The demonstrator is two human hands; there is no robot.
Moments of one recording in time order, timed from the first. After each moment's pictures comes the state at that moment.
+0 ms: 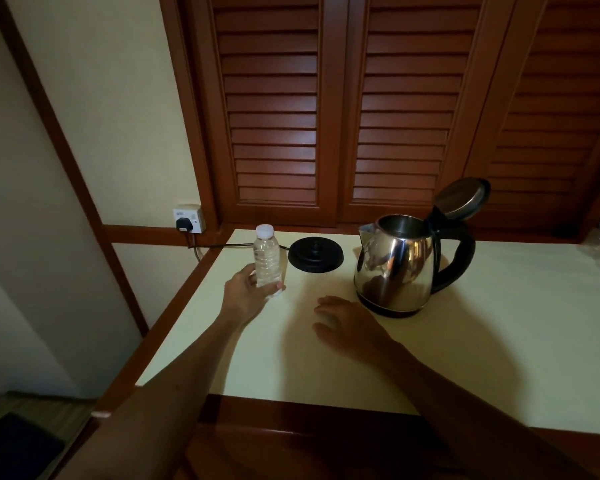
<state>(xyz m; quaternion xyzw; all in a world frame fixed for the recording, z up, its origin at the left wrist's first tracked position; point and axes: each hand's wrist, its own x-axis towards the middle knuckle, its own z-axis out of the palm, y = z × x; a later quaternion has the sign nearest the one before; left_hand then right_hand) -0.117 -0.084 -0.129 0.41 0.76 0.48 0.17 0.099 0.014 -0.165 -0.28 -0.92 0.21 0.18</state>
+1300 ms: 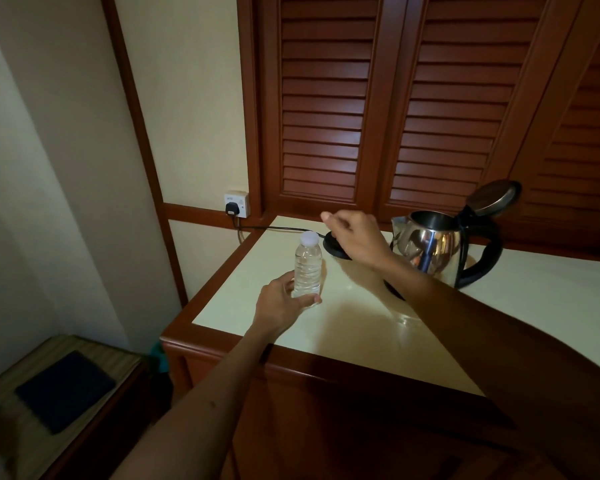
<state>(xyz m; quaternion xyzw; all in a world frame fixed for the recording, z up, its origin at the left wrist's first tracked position) -0.062 -0.154 -0.151 0.41 0.74 0.51 0.16 0.049 -0.016 -0.031 -0.21 -0.87 0.28 0.35</state>
